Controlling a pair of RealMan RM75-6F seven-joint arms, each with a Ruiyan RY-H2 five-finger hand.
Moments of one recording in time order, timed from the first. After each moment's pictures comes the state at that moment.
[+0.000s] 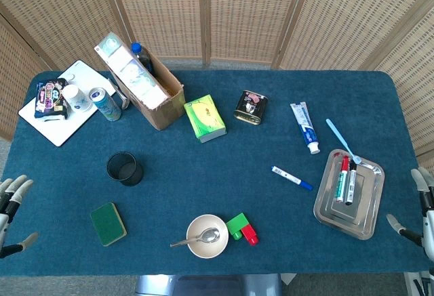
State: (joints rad) left arm 0.03 -0.86 0.08 -1.89 1.67 1.56 0.11; right arm -0.03 -1.19 0.10 -1.42 -1.58 1.75 0.10
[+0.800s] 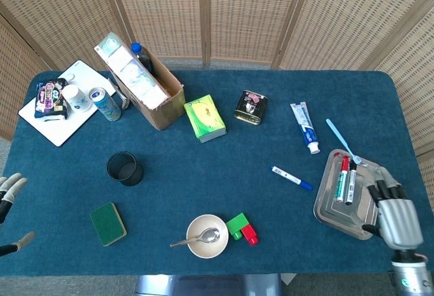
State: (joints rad) left arm 0.04 -0.83 0.08 -1.88 1.69 1.58 0.01; right arm 0.07 -1.24 0.07 -1.53 -1.62 1.55 -0.02
